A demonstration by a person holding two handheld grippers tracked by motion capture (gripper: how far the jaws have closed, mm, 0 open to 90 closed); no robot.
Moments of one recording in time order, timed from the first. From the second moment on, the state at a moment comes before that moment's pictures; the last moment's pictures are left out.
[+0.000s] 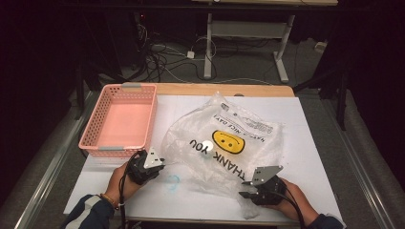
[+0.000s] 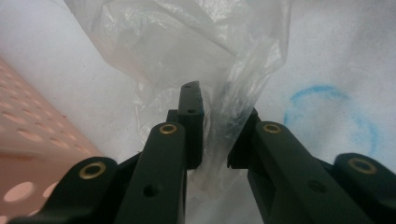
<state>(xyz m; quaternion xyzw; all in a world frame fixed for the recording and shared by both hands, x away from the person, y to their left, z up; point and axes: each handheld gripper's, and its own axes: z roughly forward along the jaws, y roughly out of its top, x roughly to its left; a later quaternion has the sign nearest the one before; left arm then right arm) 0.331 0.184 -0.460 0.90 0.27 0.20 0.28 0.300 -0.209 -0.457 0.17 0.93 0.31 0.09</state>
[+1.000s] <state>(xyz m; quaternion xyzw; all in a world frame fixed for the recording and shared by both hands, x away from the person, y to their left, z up) 0.335 0.177 -0.439 0.86 0.24 0.25 0.38 0.331 -0.241 -0.414 0.23 0.84 0.44 0.23</state>
